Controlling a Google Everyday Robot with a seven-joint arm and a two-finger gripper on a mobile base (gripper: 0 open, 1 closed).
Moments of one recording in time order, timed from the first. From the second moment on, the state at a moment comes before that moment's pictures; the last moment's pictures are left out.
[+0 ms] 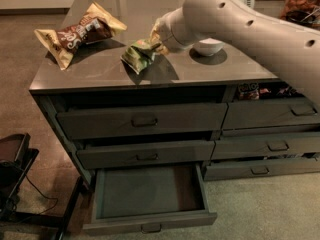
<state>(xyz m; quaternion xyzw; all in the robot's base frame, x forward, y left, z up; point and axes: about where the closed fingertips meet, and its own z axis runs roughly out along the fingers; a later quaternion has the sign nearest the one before) 0.709 -0.011 0.912 -0.83 0.33 -0.25 0.36</state>
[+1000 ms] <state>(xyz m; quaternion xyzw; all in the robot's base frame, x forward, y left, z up) 0.542 -0.083 0.974 -0.85 0.29 -0.17 0.40</state>
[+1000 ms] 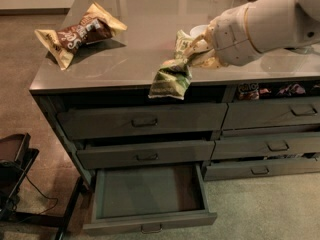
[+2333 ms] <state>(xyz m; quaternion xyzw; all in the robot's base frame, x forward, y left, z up) 0.473 -0.076 0.891 -0.86 0.31 -0.12 0.39</state>
